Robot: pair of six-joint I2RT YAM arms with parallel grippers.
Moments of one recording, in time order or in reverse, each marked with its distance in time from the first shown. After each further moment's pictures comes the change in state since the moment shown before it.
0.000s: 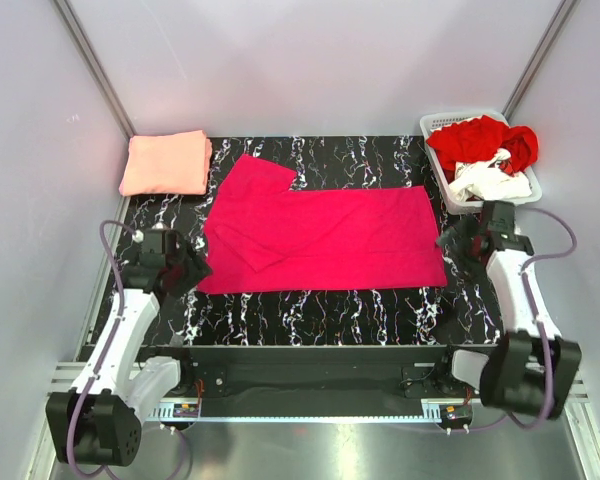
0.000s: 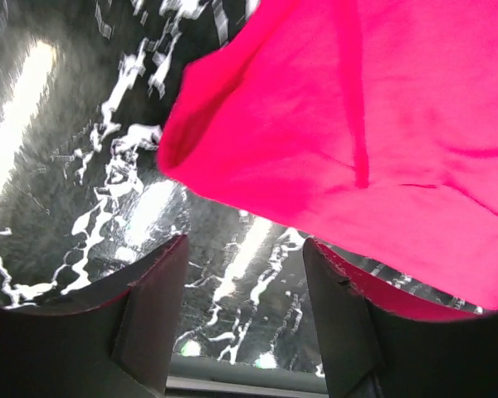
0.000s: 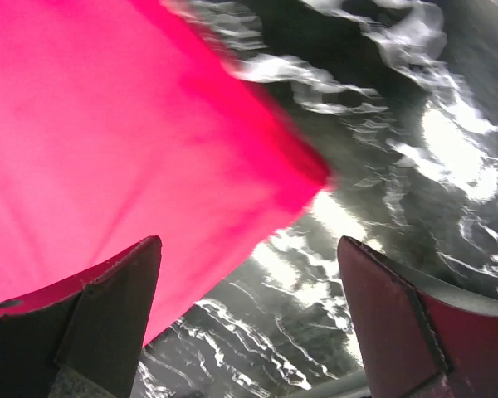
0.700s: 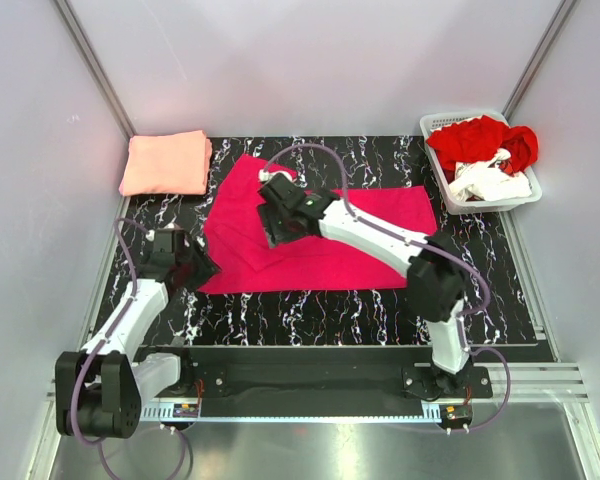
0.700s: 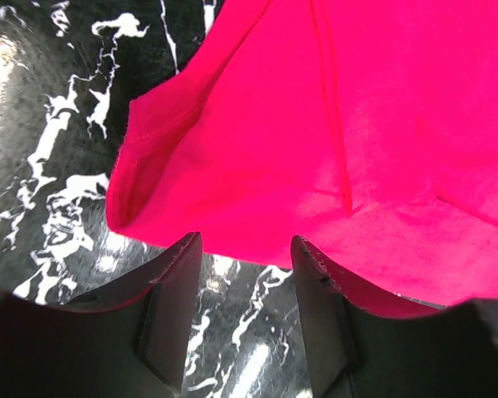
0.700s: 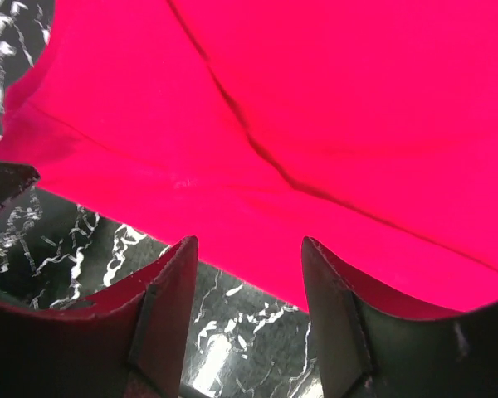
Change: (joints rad) left arm 0.000 0.147 -0.069 0.249 0.080 0.005; right arm 1.149 0.768 0.936 -0.024 0.209 -0.254
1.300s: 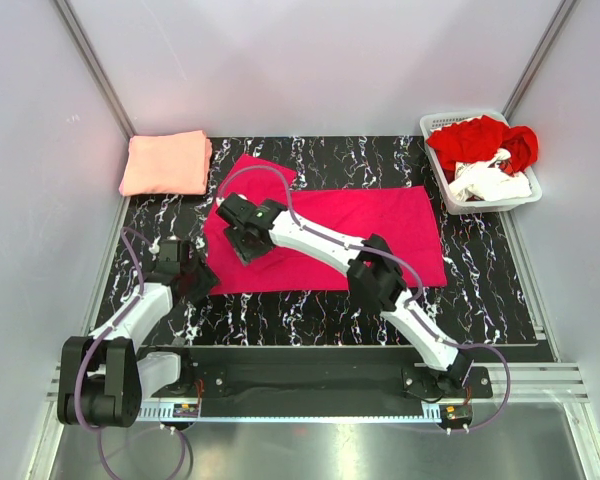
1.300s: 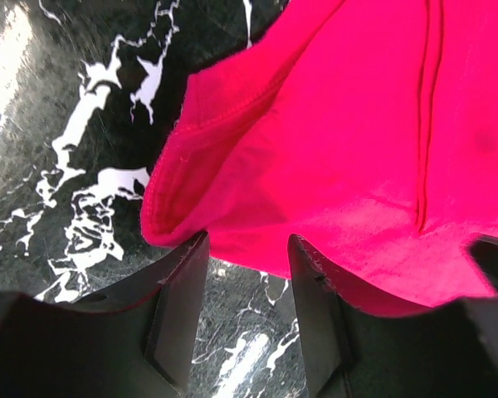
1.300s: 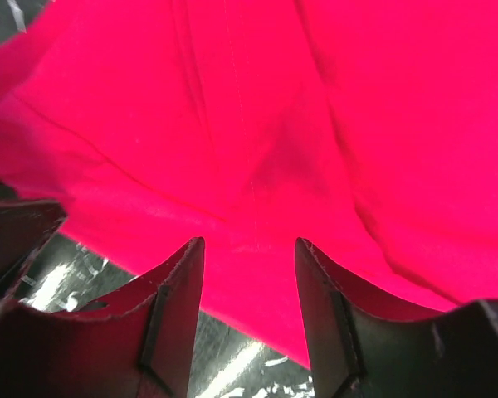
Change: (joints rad) left arm 0.000 0.068 -0.119 0.110 -0.044 -0.027; right arm 0.103 0.463 0.509 -0.195 -0.020 -0.102
